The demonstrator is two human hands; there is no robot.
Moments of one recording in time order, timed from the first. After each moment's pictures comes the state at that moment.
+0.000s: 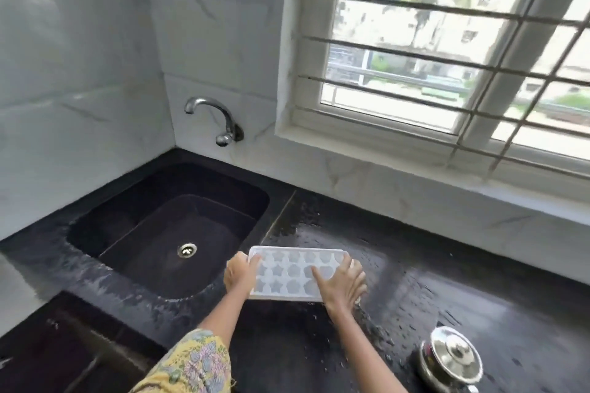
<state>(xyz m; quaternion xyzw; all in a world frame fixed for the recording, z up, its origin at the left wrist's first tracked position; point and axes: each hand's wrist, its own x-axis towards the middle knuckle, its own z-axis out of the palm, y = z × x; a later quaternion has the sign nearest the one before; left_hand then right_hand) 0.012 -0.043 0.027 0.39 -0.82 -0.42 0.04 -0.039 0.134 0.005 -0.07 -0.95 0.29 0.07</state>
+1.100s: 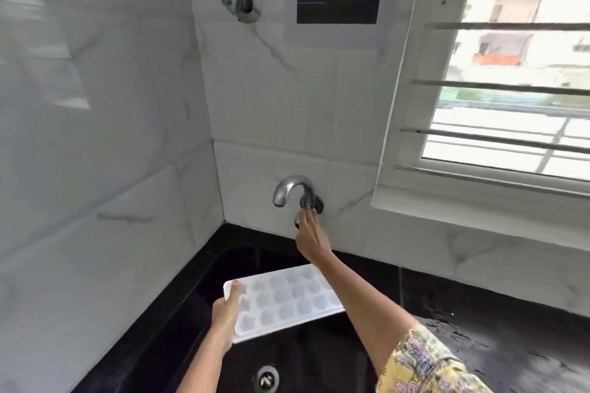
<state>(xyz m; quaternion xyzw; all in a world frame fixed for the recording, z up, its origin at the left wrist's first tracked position) -0.123 -0.421 0.022 0.42 -0.61 -0.67 0.06 -0.287 -0.293 0.088 0.23 -0.95 0.21 0.04</state>
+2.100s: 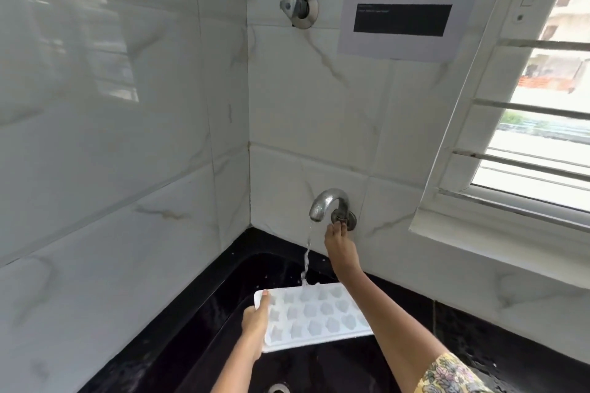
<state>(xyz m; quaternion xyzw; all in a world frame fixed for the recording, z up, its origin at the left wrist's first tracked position) -0.144 -0.419 0.011 0.43 -0.57 -0.70 0.04 -0.314 -0.311 0.070 0.23 -0.96 0.00 0.14</state>
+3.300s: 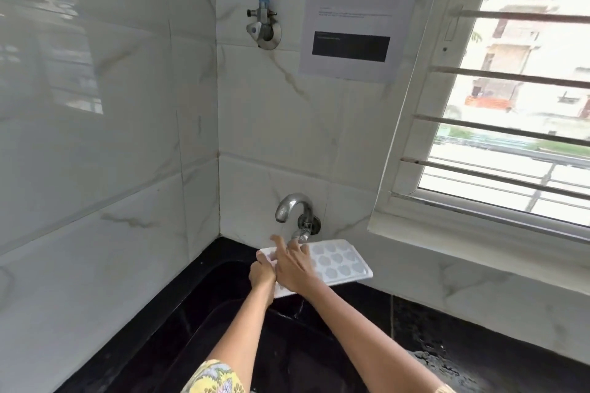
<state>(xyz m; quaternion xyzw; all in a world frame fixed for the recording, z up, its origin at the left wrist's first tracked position) -0.203 -0.372 0.098 0.39 -0.57 -0.71 0.13 -0.238 -0.302 0.107 0.37 -0.92 0.12 0.06</state>
